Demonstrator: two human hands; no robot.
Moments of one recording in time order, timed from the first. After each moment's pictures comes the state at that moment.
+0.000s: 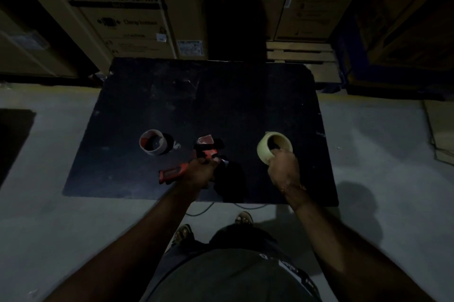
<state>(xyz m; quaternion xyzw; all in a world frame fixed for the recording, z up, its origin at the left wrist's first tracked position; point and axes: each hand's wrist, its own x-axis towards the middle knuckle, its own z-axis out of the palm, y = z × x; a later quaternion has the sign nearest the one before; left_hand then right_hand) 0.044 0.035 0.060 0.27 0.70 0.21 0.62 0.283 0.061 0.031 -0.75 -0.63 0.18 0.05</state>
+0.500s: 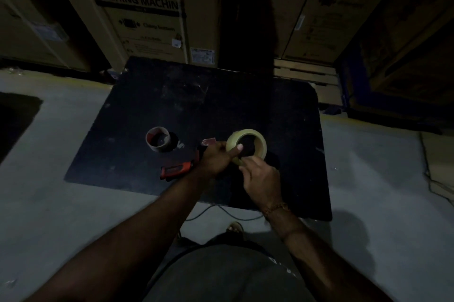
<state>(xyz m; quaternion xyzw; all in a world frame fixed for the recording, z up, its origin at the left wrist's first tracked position) 0.069 0.057 0.086 0.37 0.62 0.31 0.61 0.231 0.018 0.065 -0.56 -0.78 0.11 0.27</state>
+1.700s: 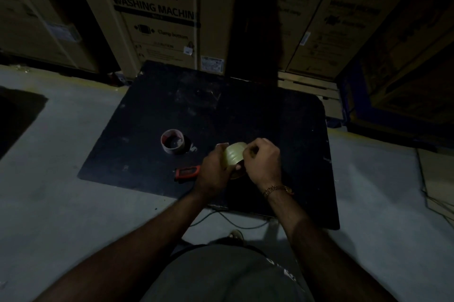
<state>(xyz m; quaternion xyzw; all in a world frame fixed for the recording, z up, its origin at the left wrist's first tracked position) 0.019 0.013 0.081 0.55 0.65 0.36 0.39 0.164 0.049 0.121 -0.68 -0.64 0.24 0.27</state>
